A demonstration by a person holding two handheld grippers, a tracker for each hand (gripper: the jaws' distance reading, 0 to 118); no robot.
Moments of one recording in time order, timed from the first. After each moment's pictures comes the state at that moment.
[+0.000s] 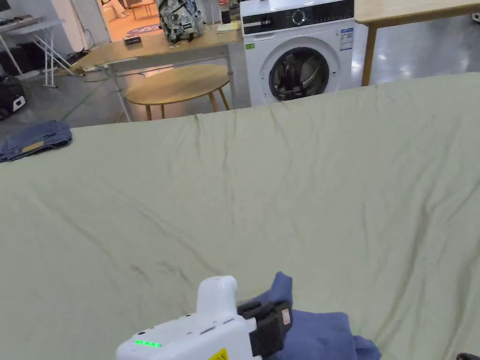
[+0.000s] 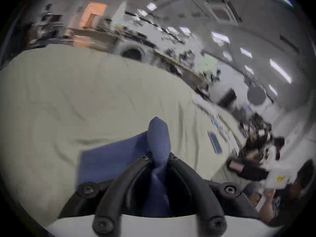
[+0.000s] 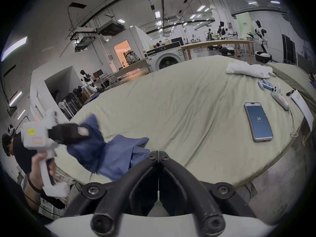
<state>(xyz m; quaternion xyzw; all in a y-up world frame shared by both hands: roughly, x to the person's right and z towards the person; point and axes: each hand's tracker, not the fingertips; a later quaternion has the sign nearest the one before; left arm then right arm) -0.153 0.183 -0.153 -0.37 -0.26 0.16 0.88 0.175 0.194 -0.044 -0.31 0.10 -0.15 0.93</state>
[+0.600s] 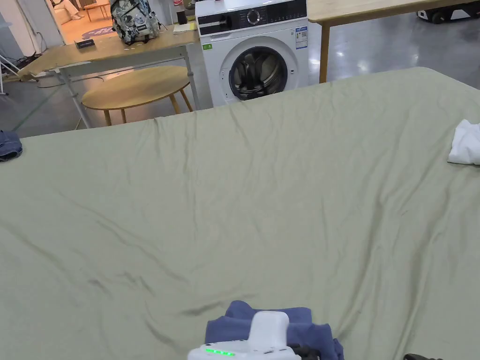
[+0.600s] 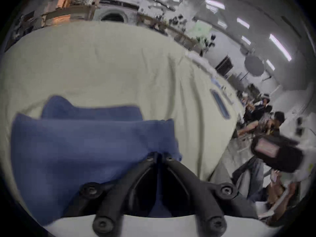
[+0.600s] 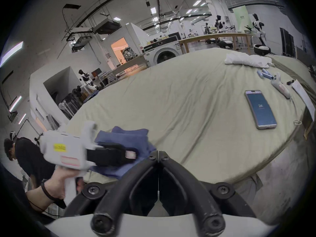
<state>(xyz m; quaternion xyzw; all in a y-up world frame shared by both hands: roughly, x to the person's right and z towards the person) -0.077 0.097 -0.168 -0.49 -0.29 0.10 0.82 0.173 0.172 -0.043 -0.34 0.11 -0.17 0.92</state>
